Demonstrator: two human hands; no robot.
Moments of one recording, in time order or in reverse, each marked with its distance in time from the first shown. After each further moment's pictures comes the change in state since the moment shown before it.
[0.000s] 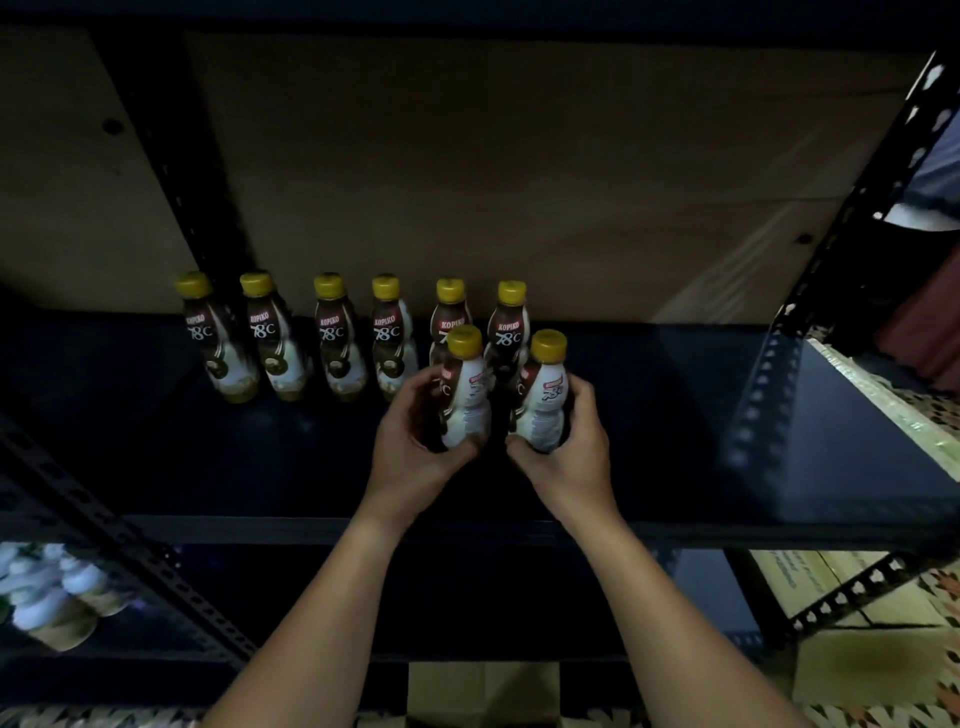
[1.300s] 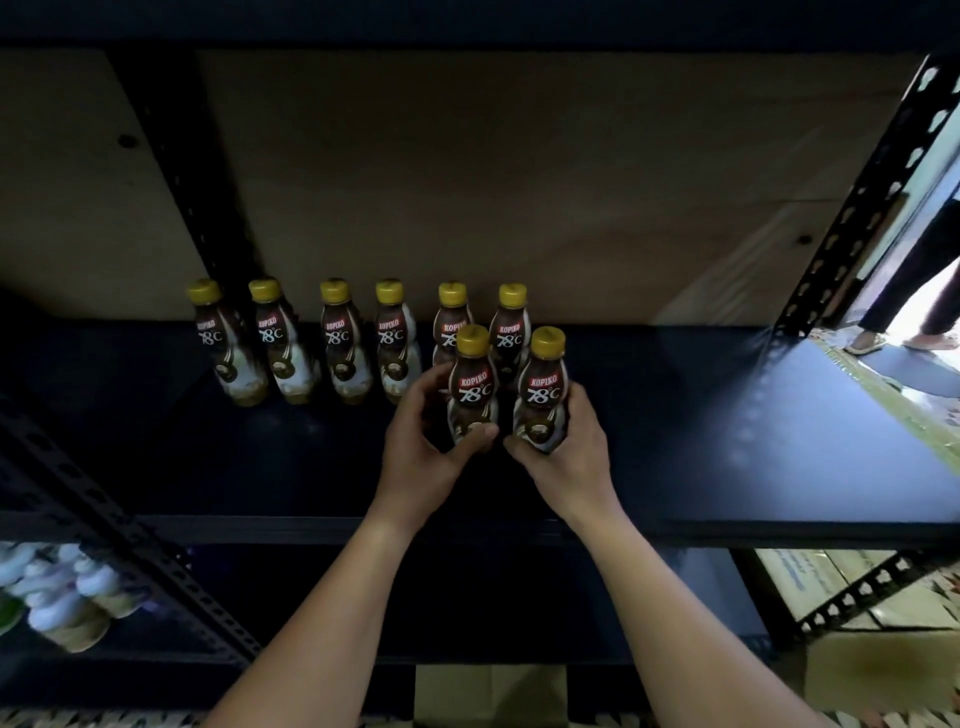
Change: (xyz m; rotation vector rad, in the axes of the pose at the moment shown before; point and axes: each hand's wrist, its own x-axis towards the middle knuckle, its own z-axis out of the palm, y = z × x) left_hand -0.004 0.007 0.004 0.160 0.018 0.026; right_hand 0.003 0.001 -0.004 -0.123 -0.038 -0.016
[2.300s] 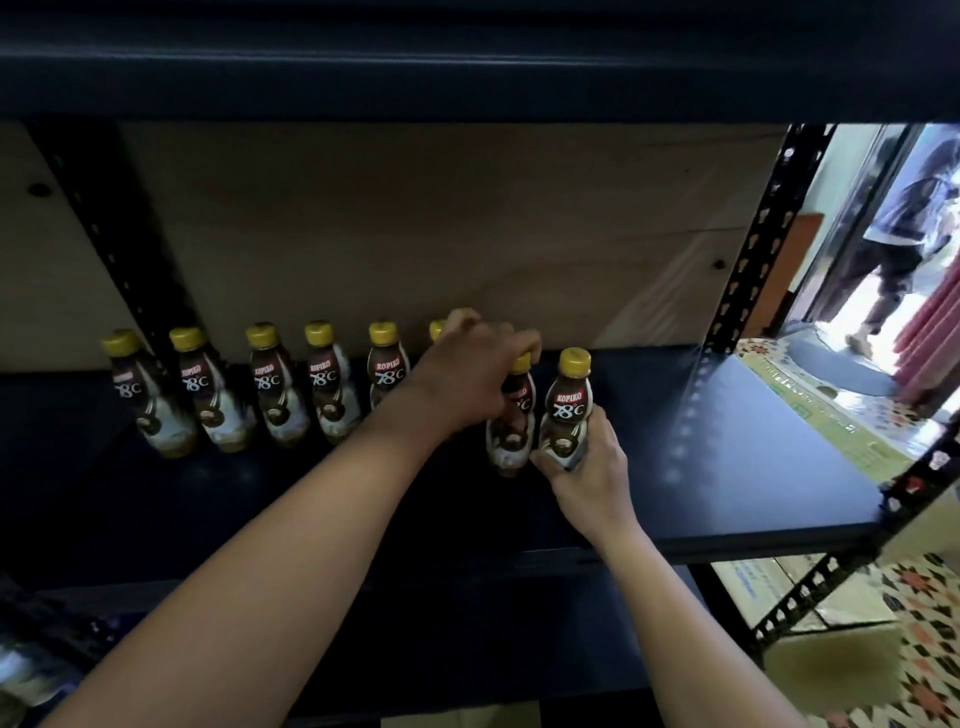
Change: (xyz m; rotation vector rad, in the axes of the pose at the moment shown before) left_hand 0.109 0.103 0.075 1.028 -0.537 0.520; right_hand 0.017 0.033 -0.075 -0.154 0.146 0.022
